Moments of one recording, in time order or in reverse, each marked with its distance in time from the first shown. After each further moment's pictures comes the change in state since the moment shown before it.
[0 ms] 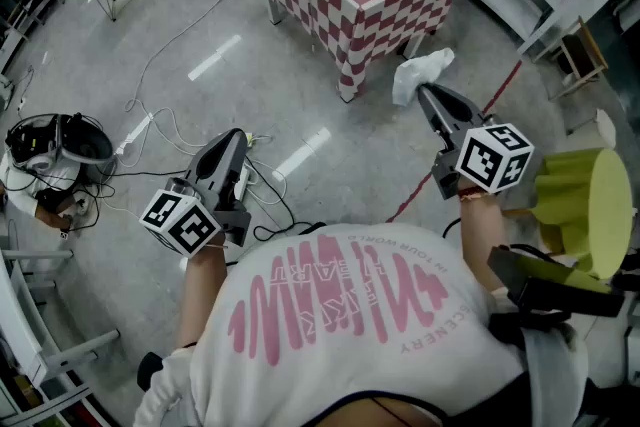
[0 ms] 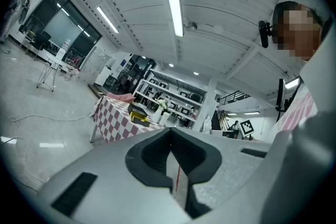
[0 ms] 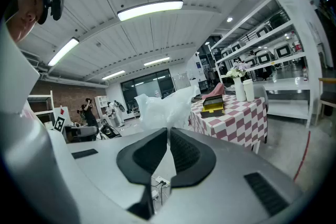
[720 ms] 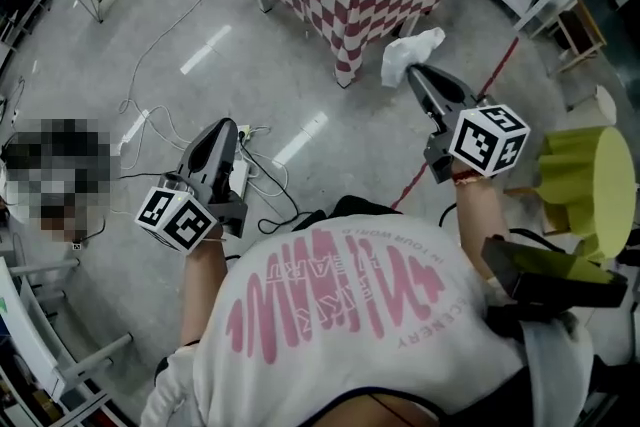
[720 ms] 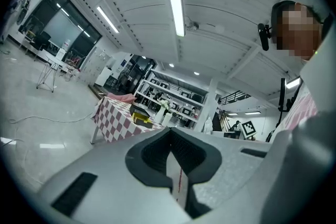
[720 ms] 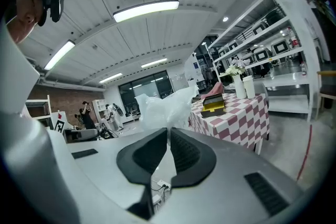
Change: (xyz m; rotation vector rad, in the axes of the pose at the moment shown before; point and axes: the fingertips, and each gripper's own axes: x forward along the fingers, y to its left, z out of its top) left arm 0.013 0.032 0.006 -0.006 -0.006 0.009; right arm 0.033 0.000 -0.004 0.038 -0.014 -0.013
